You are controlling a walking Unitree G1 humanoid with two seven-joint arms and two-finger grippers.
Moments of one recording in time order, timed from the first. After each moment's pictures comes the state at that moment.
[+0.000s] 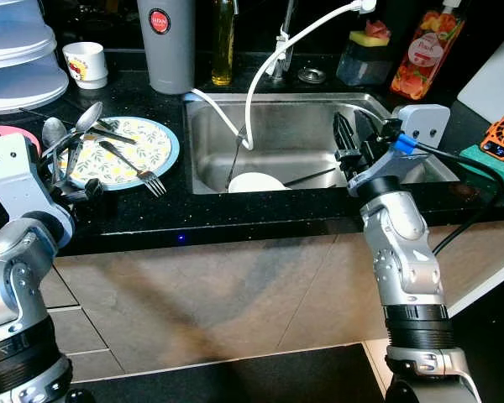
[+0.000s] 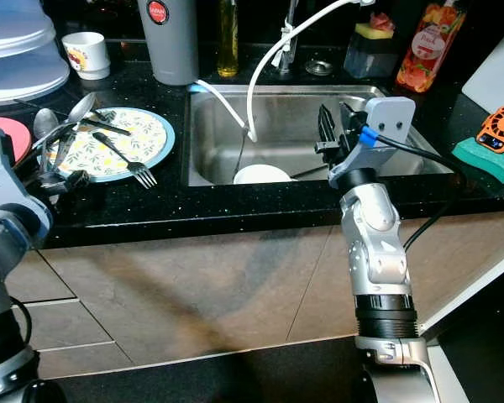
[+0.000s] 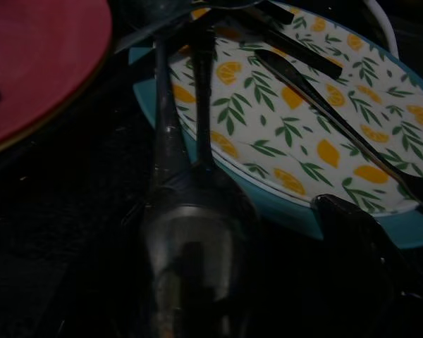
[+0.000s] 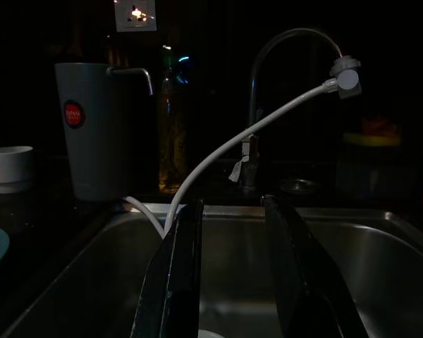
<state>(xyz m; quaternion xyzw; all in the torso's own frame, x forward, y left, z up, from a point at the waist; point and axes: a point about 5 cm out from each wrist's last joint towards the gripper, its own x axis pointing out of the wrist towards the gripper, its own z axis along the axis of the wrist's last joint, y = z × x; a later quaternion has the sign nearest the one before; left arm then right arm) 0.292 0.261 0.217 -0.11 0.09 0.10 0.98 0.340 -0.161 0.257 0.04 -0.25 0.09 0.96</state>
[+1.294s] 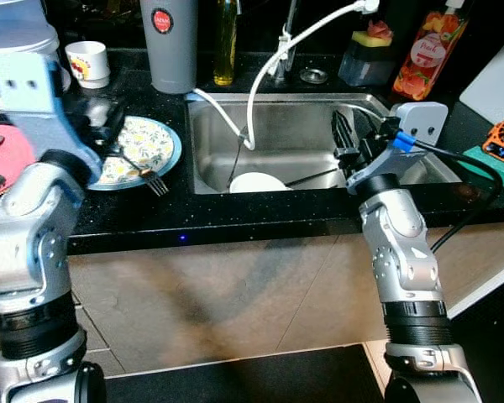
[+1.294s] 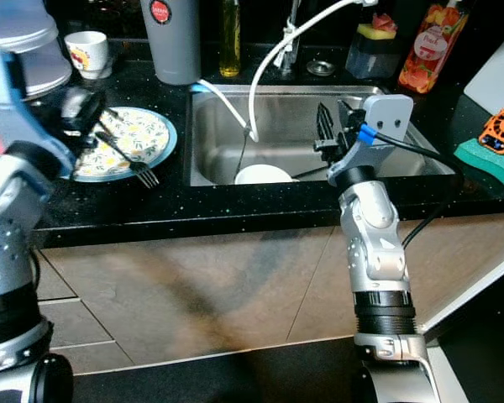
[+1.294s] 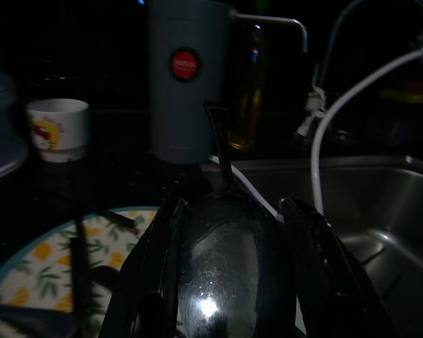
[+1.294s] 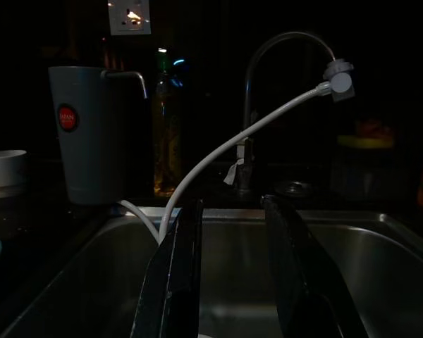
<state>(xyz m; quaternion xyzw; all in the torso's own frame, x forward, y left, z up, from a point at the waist) 0.320 0.201 0.287 -0.02 -0.12 -0.07 0.99 0.342 -0.162 0.259 0.04 -0.26 0.08 0.96</state>
